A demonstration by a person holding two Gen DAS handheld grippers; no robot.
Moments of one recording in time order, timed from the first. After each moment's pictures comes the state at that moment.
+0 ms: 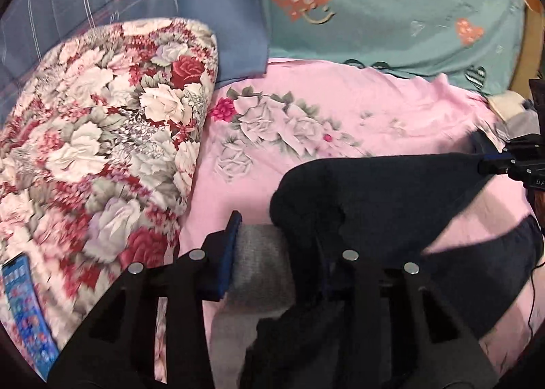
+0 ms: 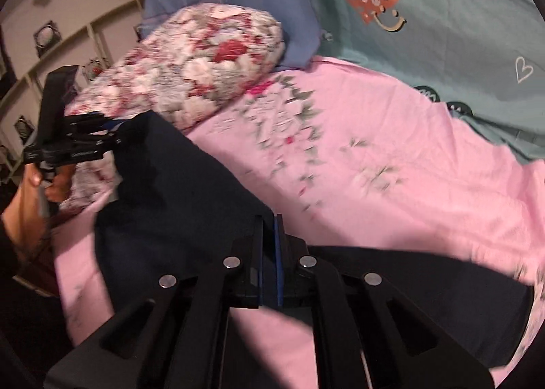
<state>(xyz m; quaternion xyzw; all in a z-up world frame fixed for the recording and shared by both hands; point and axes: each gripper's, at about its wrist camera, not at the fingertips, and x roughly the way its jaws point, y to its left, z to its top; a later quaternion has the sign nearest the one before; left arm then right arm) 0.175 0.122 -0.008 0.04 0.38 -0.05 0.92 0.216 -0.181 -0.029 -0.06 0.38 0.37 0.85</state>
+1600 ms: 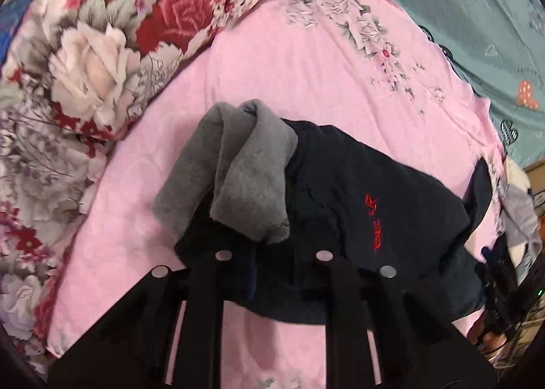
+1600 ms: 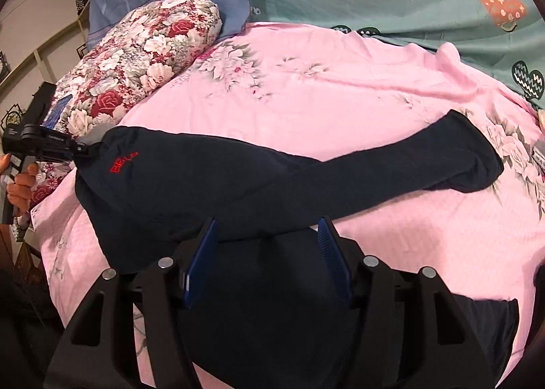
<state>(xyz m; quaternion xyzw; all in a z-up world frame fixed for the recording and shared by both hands) 0.106 0.156 -0.087 -0.19 0.54 0.04 0.82 0.092 -0.233 -0.103 -0.01 0.39 0.22 0.89</state>
